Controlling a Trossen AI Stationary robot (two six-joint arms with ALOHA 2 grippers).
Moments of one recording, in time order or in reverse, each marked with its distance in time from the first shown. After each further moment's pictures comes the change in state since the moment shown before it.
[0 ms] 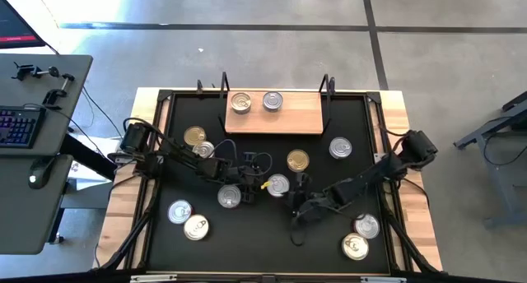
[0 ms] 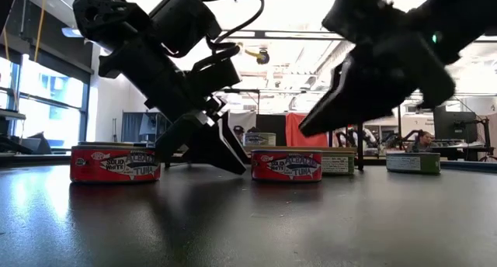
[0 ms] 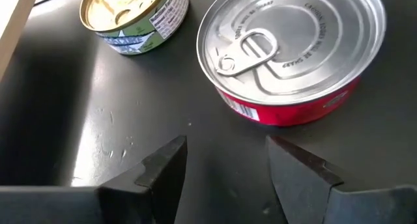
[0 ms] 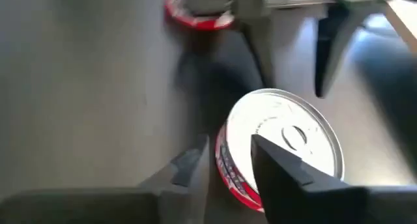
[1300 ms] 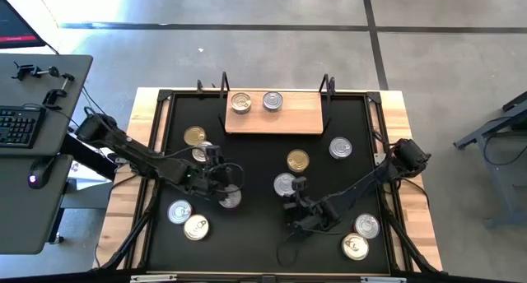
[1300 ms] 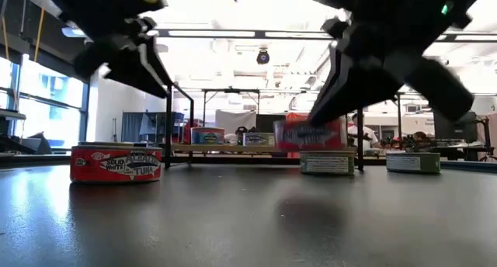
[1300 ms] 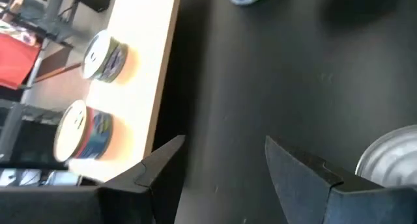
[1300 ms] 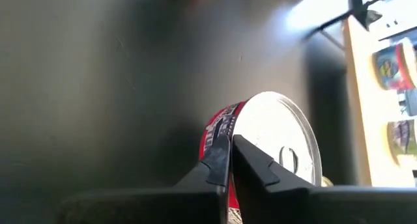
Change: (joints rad) left arm -0.253 -0.465 0.000 -0.775 -0.497 -0.277; right arm 0.078 0.113 0.367 -0.657 0.199 -0.019
